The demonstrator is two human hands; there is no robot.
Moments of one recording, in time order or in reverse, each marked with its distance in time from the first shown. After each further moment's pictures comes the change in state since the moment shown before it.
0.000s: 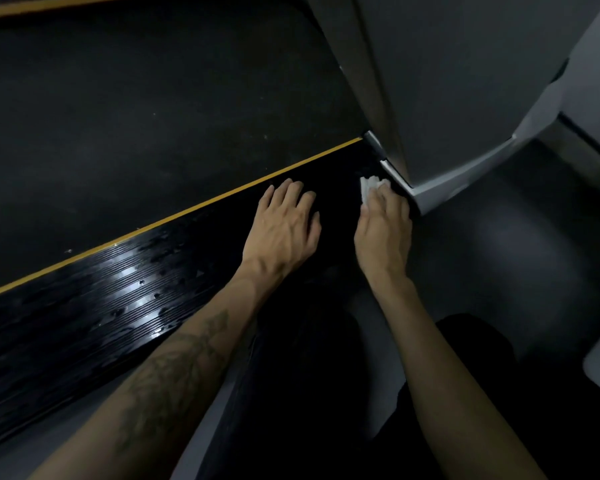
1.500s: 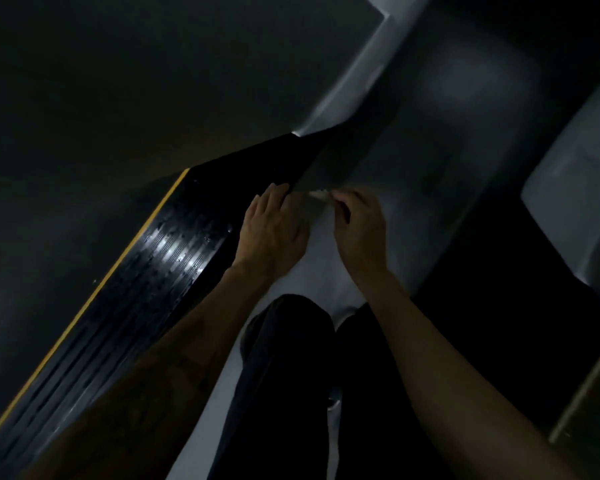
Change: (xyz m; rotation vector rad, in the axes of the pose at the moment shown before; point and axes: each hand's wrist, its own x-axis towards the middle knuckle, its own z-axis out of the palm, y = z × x) left_hand -0.023 0.139 -0.104 -0.054 -0.600 0.143; right_hand -0.089 0.028 -0.163 0.454 -0.098 0.454
